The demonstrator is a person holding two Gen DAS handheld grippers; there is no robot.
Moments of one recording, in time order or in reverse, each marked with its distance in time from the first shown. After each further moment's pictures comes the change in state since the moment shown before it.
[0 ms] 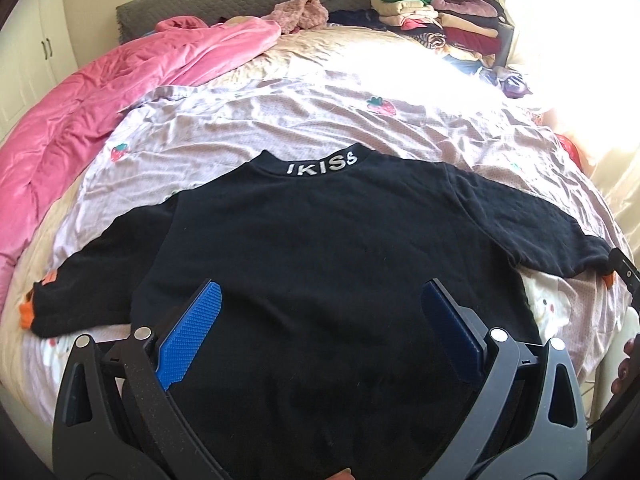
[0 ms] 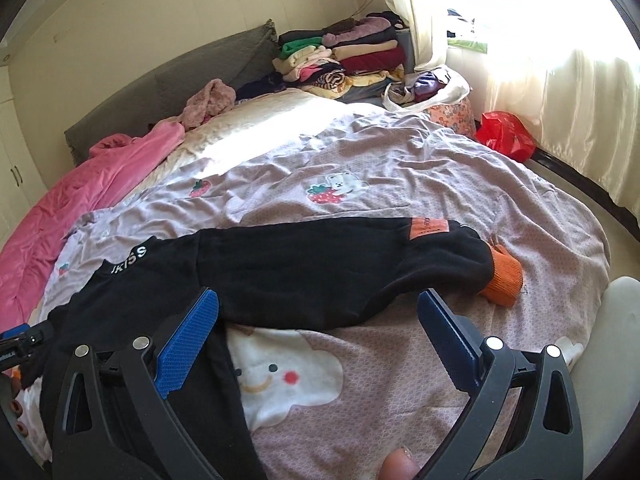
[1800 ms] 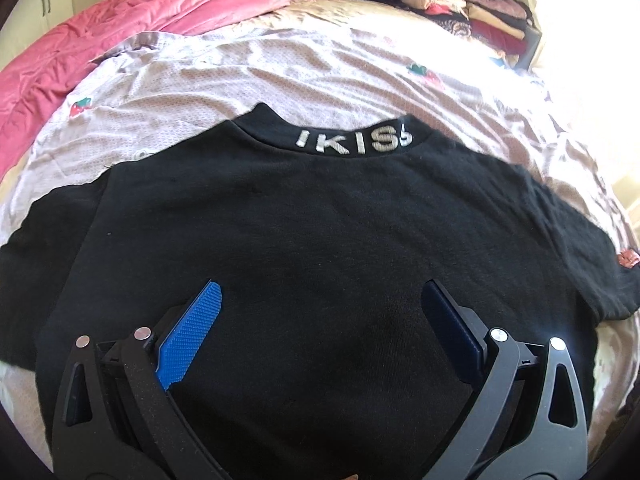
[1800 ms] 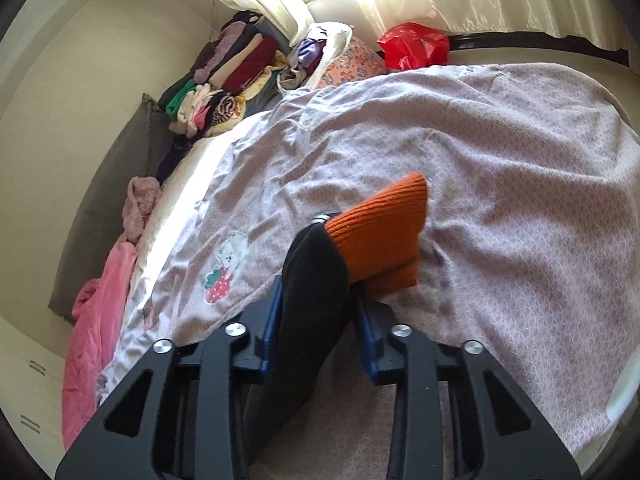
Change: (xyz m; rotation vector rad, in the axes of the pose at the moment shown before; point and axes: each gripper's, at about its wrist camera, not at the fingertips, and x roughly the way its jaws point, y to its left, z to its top) left arm 0.123 0.036 0.013 -0.113 0.070 -0.054; right arm 0.092 -0.135 0.033 0.590 -0.027 0.009
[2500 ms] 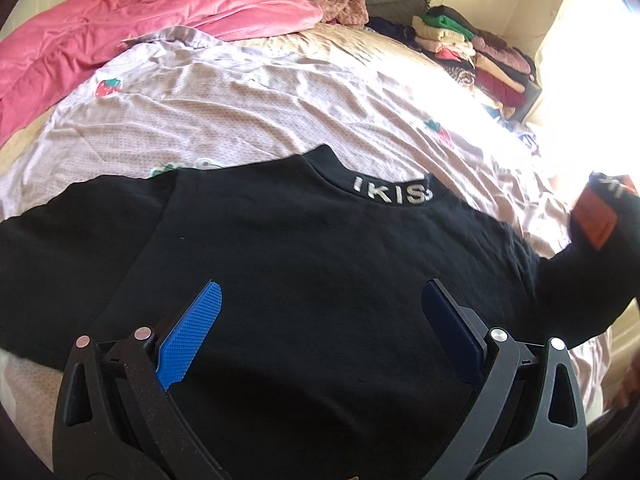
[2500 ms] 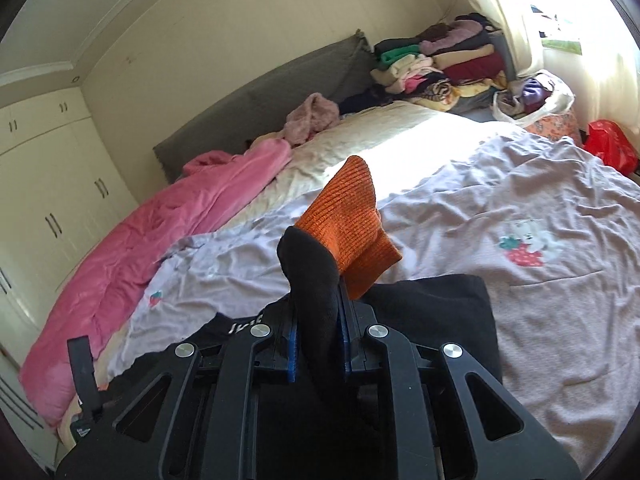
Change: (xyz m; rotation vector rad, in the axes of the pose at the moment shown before) left arm -0.039 0.063 0.005 -0.147 -0.077 -0.105; right arm -0.034 0.242 -0.130 -0.613 0.103 0.398
